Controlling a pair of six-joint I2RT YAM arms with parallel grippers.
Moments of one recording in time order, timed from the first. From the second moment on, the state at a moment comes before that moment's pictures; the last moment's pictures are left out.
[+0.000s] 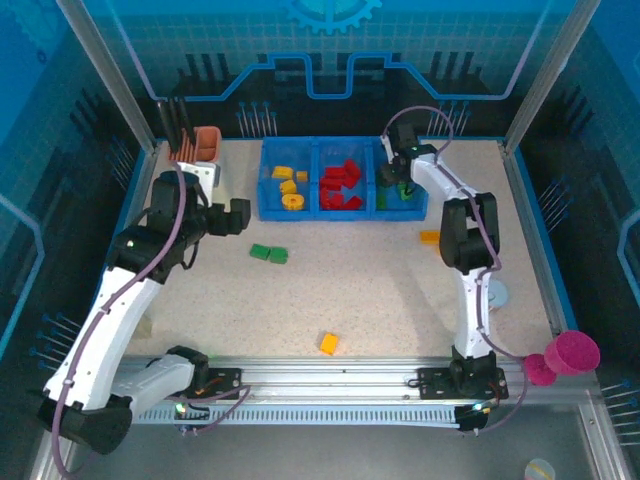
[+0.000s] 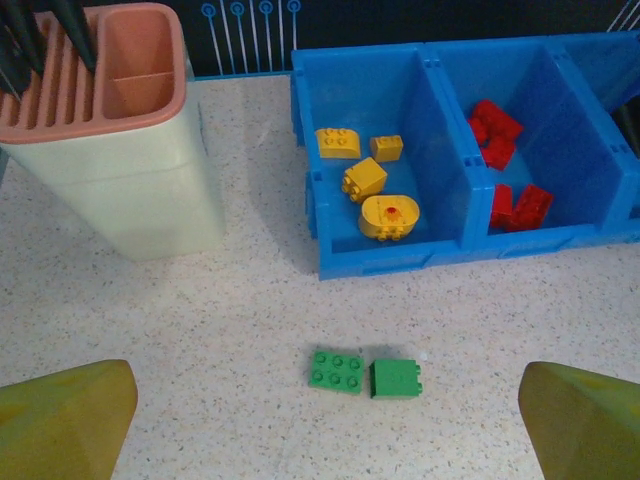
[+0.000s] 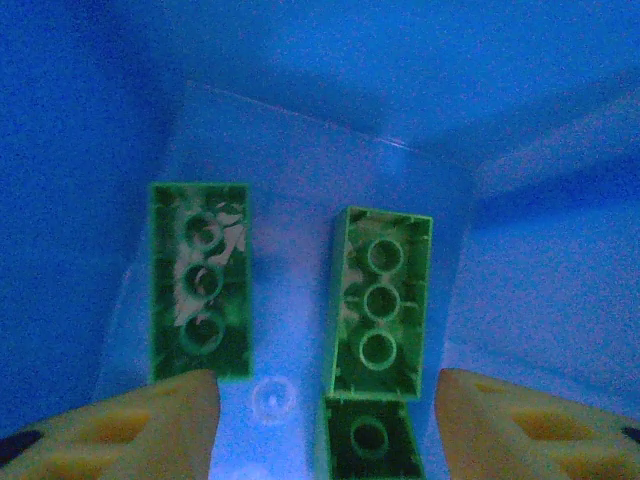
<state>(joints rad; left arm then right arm) -0.26 1.03 1.24 -0.84 -0.12 -0.16 0.22 2.24 1.91 -0.65 0.17 -0.10</state>
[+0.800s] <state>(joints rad) -0.26 1.08 1.27 -0.77 -0.08 -0.09 0.65 1.86 1.46 -0.52 -0.40 -0.58</state>
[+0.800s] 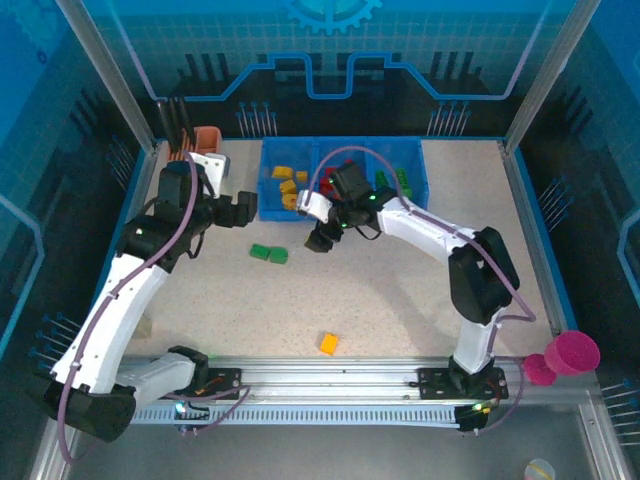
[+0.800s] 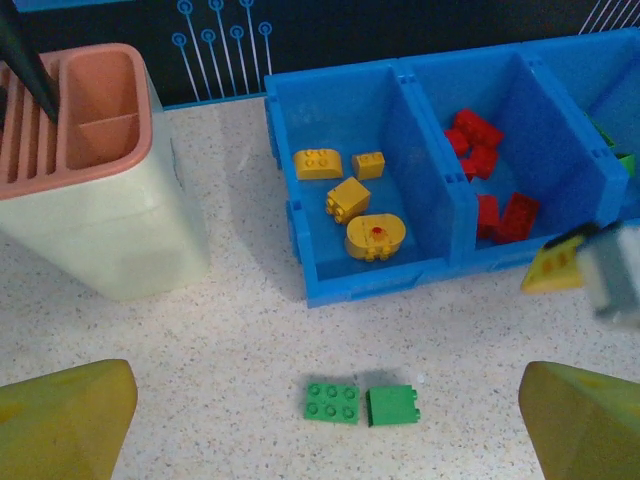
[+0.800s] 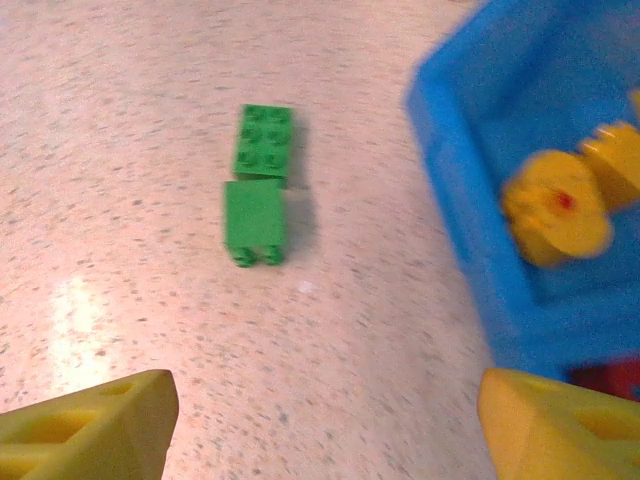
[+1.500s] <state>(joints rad) -0.24 1.00 1.24 -0.76 -0.08 -0.09 0.78 2.19 1.72 -0.52 -0.35 -0.67</state>
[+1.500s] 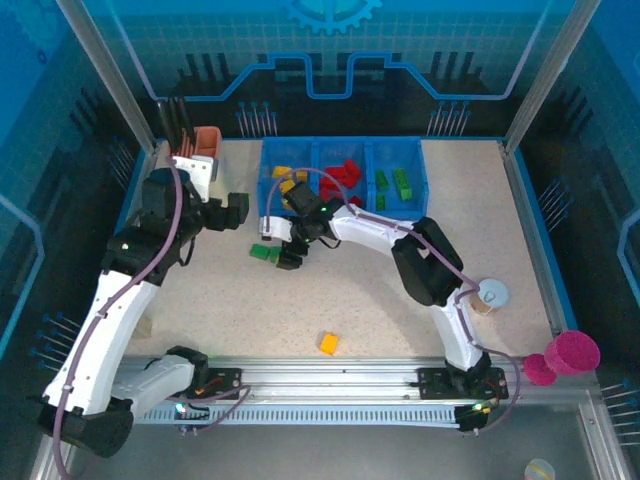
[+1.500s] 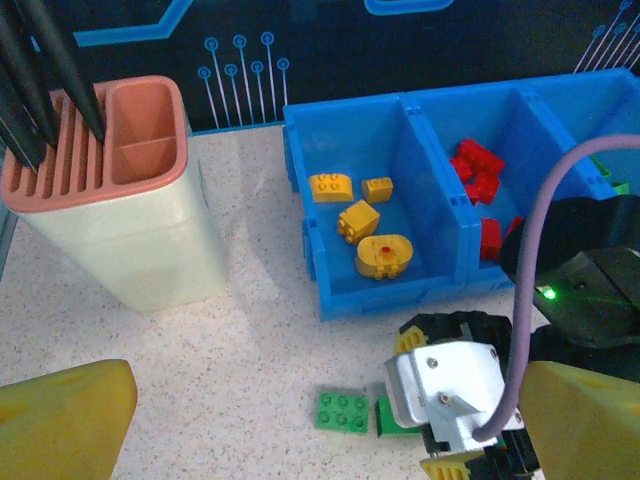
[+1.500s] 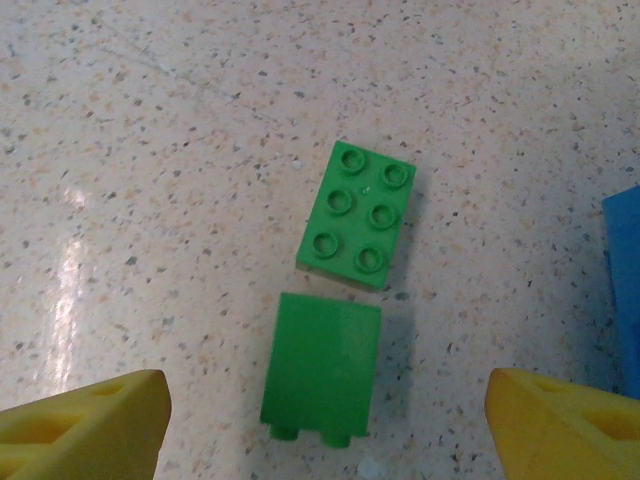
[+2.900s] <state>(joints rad) -0.21 1.06 1.21 -0.71 -0.08 -0.09 0.58 1.84 1.43 -0.58 -0.23 -0.55</state>
